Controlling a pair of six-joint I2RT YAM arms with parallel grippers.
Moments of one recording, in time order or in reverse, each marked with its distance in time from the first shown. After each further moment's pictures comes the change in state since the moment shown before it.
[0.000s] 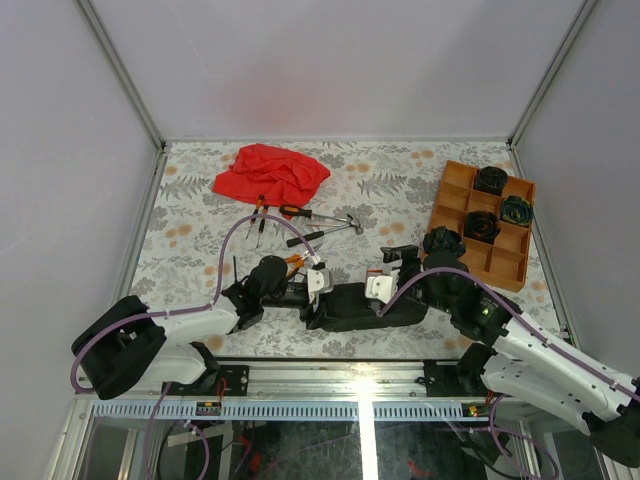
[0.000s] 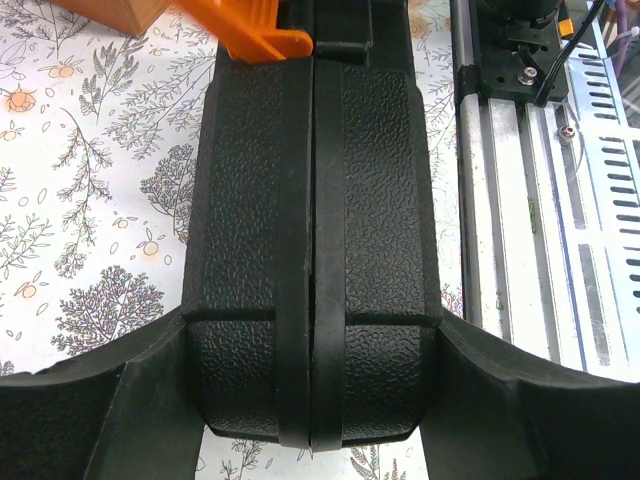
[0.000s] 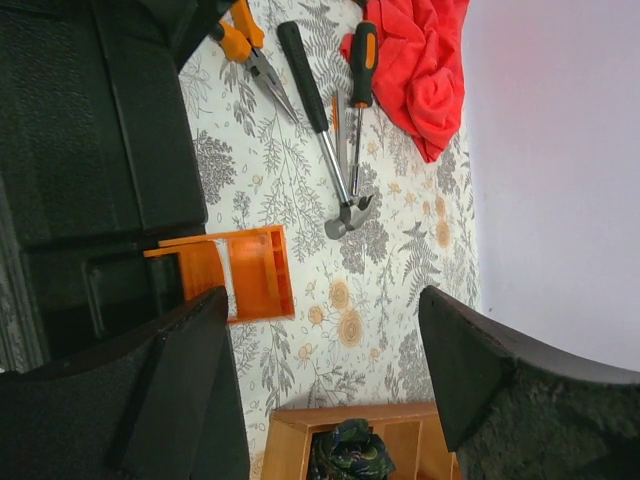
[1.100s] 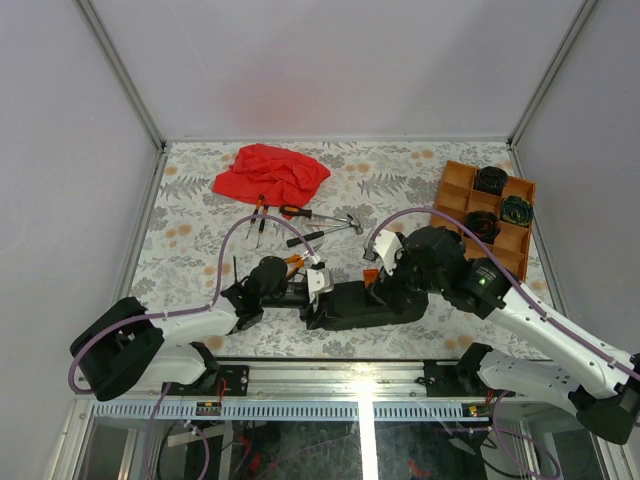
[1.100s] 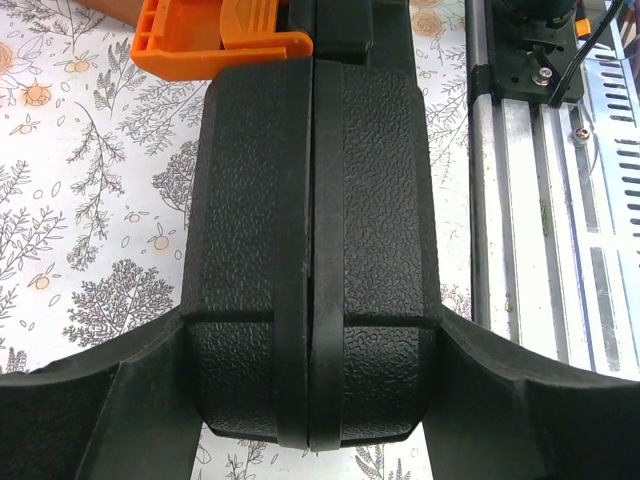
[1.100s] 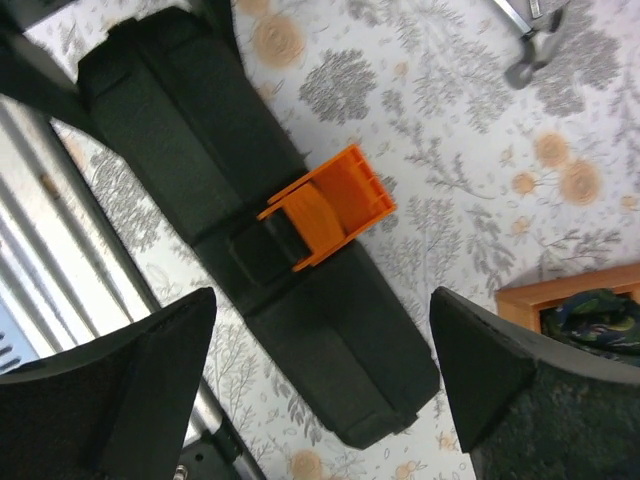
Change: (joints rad) left arm 0.002 -0.010 0.000 -0.008 -0.047 0.002; right arm 0.000 0.208 0.341 -0.444 0.055 0.682
